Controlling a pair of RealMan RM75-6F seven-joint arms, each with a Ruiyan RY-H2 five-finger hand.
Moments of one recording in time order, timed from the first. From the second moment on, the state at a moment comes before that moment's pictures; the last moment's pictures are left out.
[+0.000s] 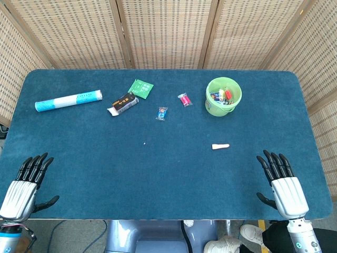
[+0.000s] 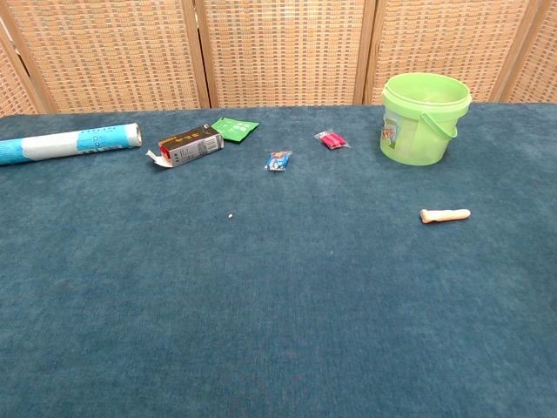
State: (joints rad) left arm -0.04 -1.17 0.04 -1.73 1.69 1.57 0.14; right arm 0.09 -1.17 0.02 -1.78 -1.68 1.53 -0.22
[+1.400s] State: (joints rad) left arm -0.12 -1.26 -0.04 -1.68 1.48 1.41 0.25; right arm 0.64 -1.59 0.26 -1.03 -1.18 0.75 -0.02
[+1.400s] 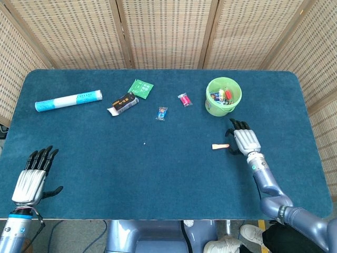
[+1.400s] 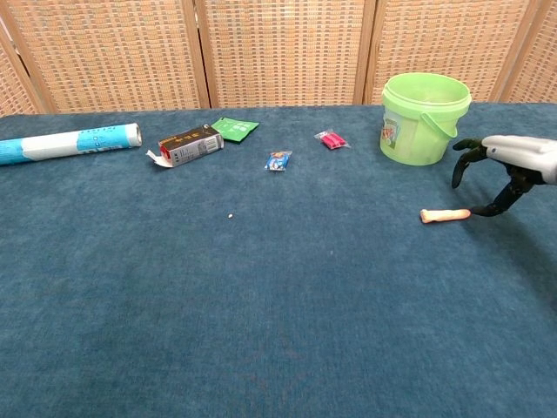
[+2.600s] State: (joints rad) left arm -0.14 -1.27 -0.04 -1.67 1.44 1.40 0.27; right arm 0.68 -1.67 0.19 -0.92 -1.23 0.74 0.08
